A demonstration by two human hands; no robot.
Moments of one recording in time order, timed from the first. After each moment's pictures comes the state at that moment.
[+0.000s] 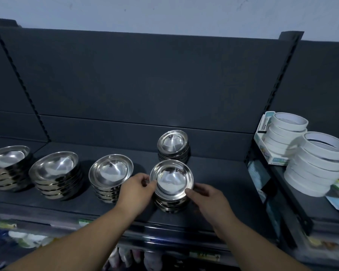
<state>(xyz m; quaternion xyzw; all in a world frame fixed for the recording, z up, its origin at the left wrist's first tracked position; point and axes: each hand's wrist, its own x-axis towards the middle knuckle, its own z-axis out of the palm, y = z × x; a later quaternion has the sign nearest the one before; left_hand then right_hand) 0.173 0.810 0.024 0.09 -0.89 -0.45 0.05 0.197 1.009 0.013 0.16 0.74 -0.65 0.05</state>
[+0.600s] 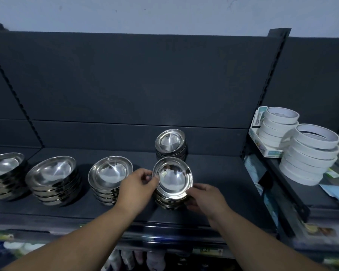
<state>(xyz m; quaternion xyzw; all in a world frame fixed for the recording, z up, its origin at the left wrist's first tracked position) 0.175 0.807 0.031 0.05 -0.87 -0.49 0.07 0.187 0.999 -0.001 0.20 0.68 -0.70 0.09</state>
